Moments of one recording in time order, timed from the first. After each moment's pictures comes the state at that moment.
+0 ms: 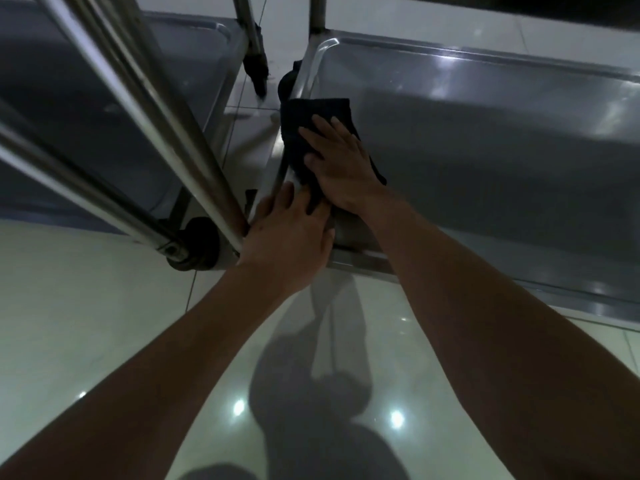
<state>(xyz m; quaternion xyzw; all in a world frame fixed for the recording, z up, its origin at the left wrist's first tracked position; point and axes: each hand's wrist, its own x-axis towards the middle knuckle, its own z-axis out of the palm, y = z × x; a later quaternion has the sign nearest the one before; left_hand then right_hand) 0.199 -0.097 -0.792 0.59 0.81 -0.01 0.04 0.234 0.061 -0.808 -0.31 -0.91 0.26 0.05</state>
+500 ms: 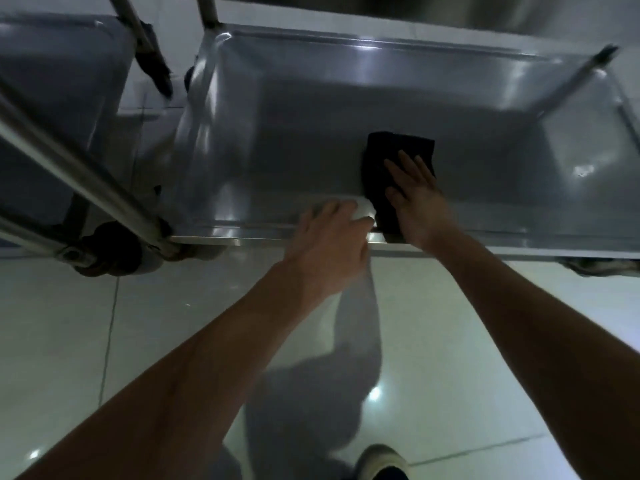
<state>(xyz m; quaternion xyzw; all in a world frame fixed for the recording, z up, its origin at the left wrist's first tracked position) 0.352 -0.051 -0.777 0.70 0.70 0.08 0.12 0.493 0.077 -0.798 -0.47 -0.87 0.16 0.08</state>
